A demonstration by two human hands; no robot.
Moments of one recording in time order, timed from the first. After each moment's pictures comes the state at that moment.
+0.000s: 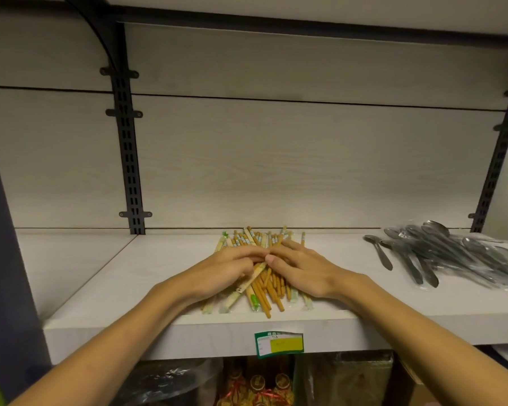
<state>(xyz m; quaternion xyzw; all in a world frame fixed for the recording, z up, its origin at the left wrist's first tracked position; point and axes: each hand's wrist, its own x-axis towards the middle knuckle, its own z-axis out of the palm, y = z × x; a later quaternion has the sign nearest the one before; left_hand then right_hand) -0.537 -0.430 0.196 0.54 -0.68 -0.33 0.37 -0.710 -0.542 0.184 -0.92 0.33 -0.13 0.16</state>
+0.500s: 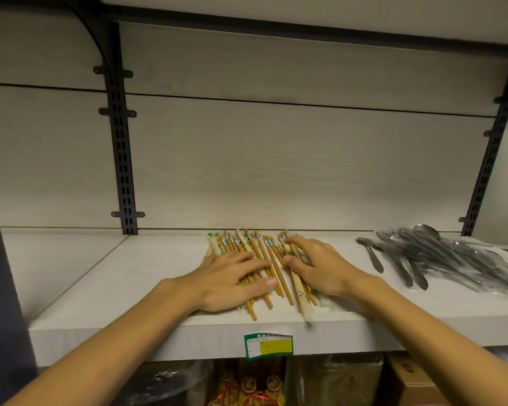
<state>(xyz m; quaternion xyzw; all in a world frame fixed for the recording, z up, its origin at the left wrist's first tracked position) -0.537 -0.447 0.182 0.65 -0.75 -0.05 0.08 -0.741 -0.550 0.192 -0.90 0.37 -0.19 0.10</state>
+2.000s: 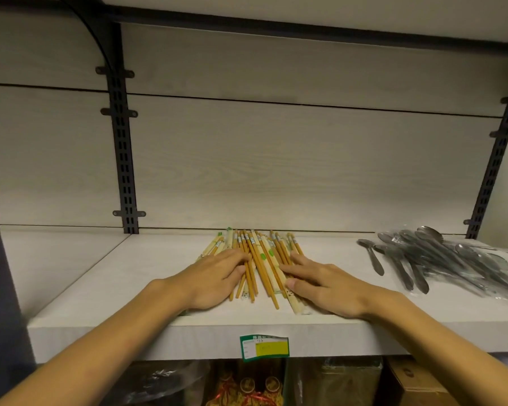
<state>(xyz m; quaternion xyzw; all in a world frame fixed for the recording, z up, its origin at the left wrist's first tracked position) -0.527 -0.446 0.182 0.65 -0.75 -0.05 0.15 -0.765 -0.532 0.190 -0.93 0.32 -0.06 0.16</state>
